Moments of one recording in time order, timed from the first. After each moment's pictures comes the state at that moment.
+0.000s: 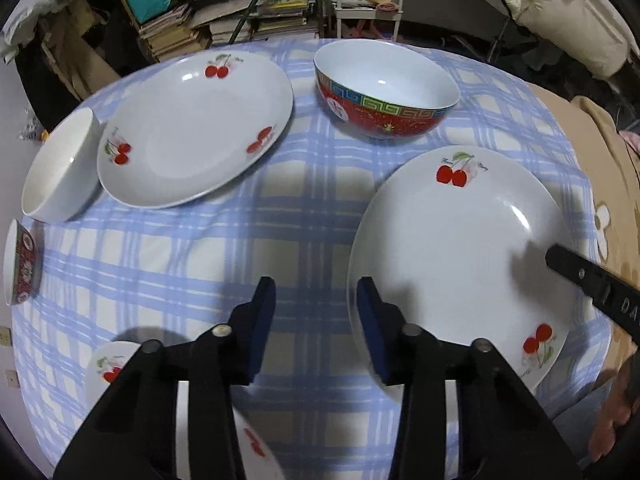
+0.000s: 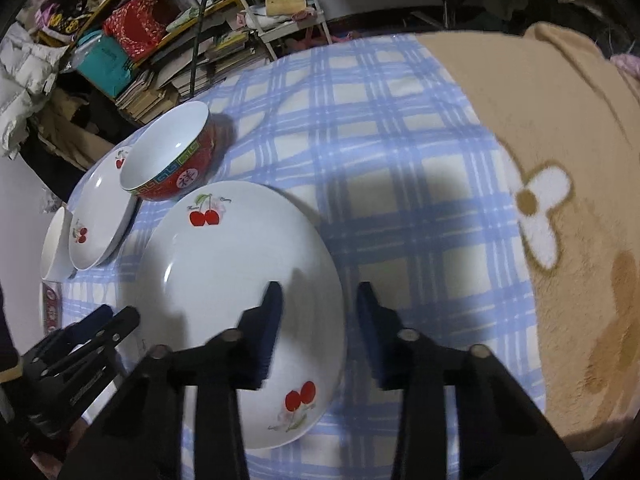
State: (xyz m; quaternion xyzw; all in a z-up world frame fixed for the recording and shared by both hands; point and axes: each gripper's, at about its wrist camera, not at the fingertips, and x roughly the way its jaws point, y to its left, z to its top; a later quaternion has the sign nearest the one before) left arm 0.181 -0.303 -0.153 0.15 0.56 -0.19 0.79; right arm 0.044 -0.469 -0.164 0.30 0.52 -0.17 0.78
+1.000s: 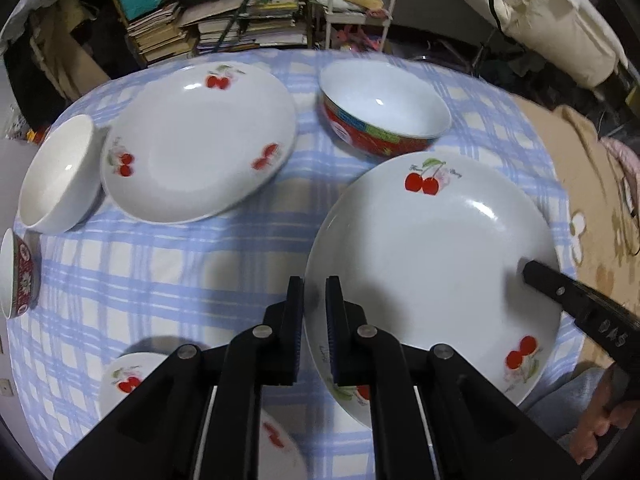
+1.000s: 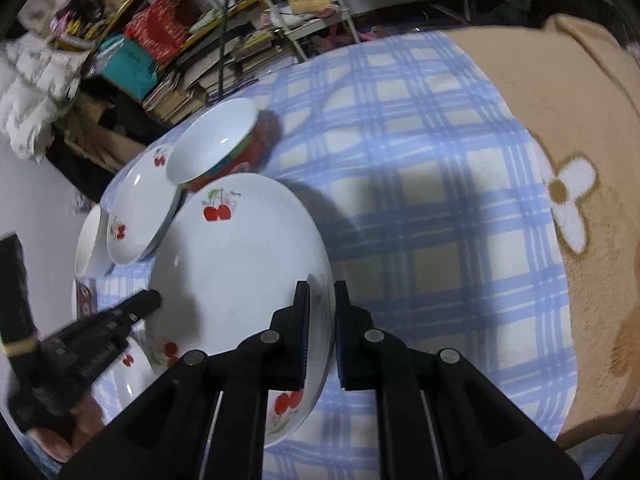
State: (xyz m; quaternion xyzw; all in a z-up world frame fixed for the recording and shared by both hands) left arm 0.193 -0.286 -0.126 0.13 0.57 -0.22 0.78; right arm 0.052 -0.447 -0.148 0.32 0.51 -0.13 0.79
